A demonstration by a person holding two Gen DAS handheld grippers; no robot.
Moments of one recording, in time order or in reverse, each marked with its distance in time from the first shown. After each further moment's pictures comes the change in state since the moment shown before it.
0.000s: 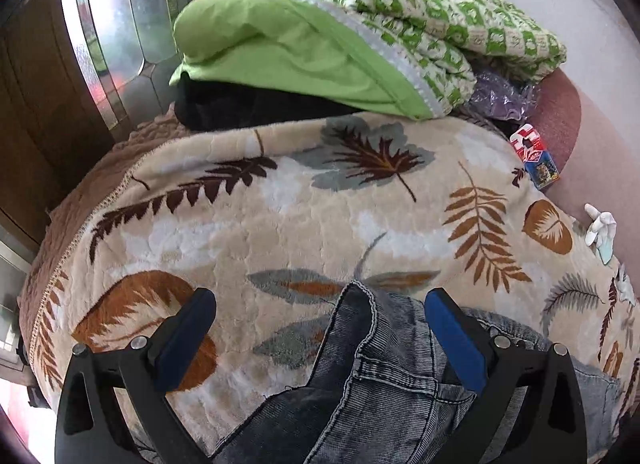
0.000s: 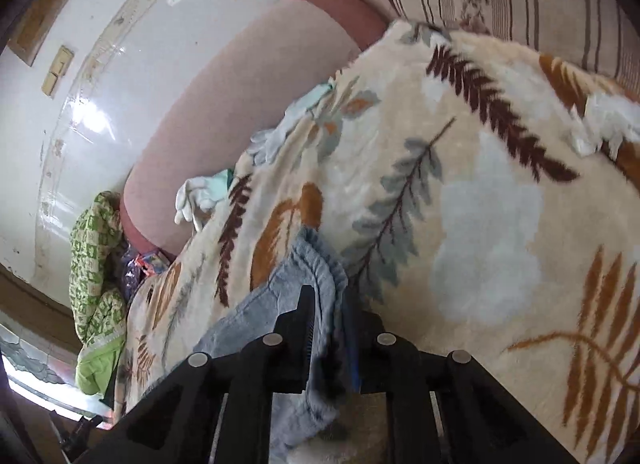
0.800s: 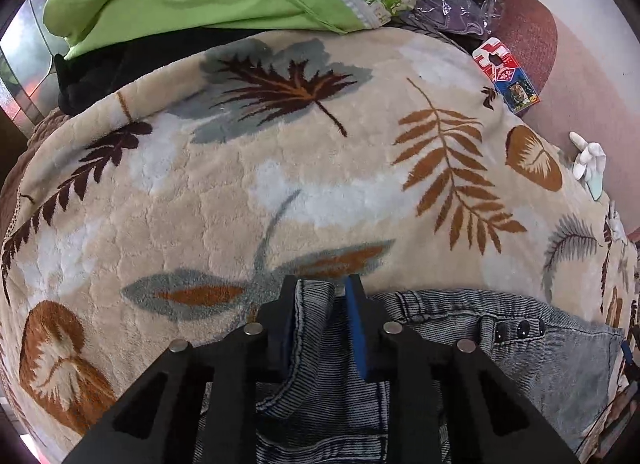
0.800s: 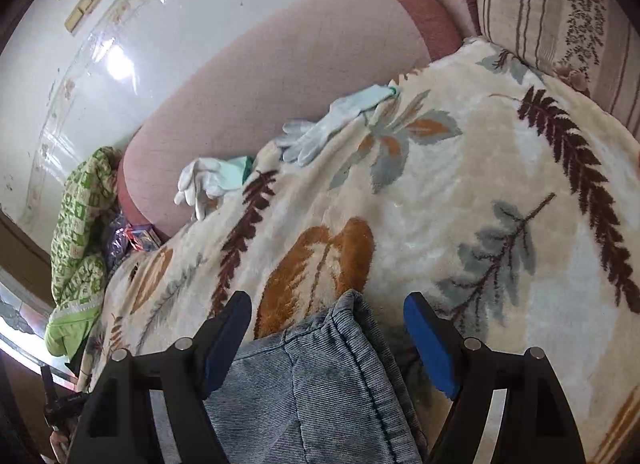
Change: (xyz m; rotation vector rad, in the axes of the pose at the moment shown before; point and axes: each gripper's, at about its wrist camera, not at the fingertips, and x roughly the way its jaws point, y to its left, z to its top) left arm 0.068 -0.059 -0.006 0.190 0.168 -0.113; right arm 0.079 0.045 0.037 -0.217 0.106 -0.012
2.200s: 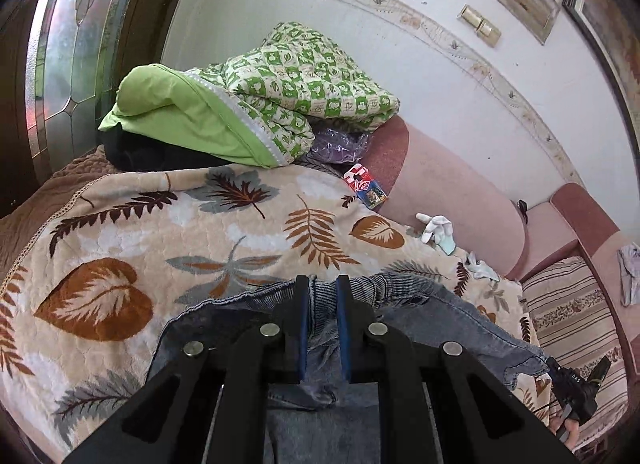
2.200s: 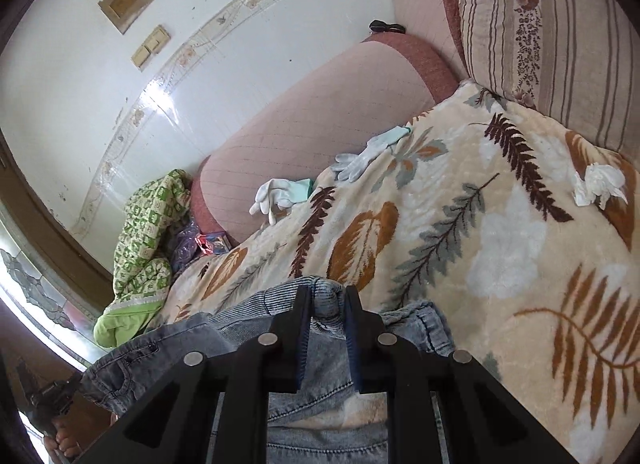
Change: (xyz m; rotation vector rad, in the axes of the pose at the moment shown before) left arm -0.212 0.037 -0.129 -0.042 -0.453 -0.368; right arm -0.161 0.016 -0.097 0.027 -0.211 0.164
